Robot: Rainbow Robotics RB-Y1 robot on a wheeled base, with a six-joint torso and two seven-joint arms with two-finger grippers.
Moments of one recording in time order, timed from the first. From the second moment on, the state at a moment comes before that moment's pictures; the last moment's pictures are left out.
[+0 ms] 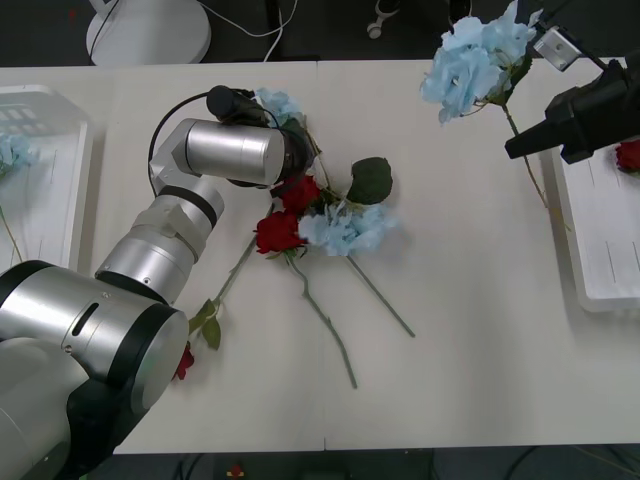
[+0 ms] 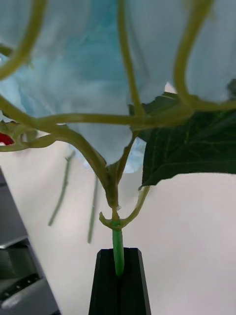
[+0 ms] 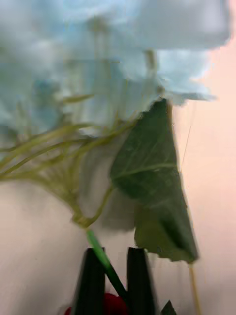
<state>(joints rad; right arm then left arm) -0.83 -1.06 0.41 -1.28 -1.86 1.39 2.15 -0.95 0.05 -0.04 -0.74 0.24 0.75 -0.99</state>
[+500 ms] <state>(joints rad) -0.83 -0.83 0.40 -1.33 -1.91 1.22 1.83 -0.95 0.06 -0.01 -0.79 0.24 0.72 -0.99</state>
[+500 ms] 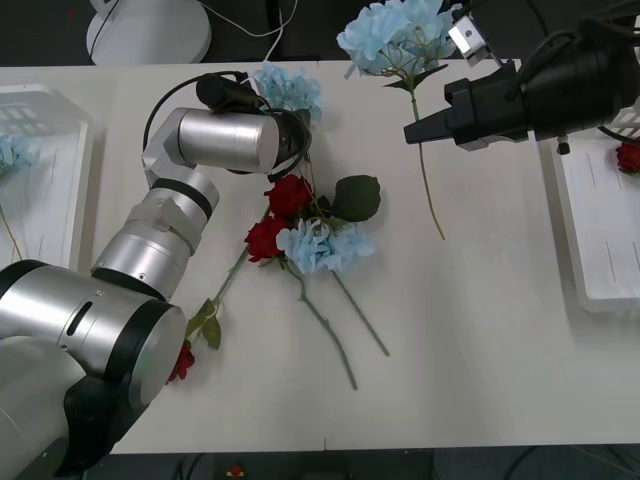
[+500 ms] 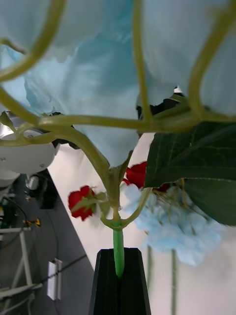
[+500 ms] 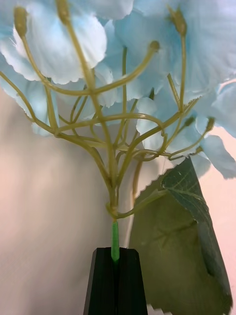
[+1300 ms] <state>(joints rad) -0.86 -0.59 0.38 -1.33 -1.78 1.03 1.83 -0.95 0.30 0.23 -1.38 0.18 1.72 -1.13</state>
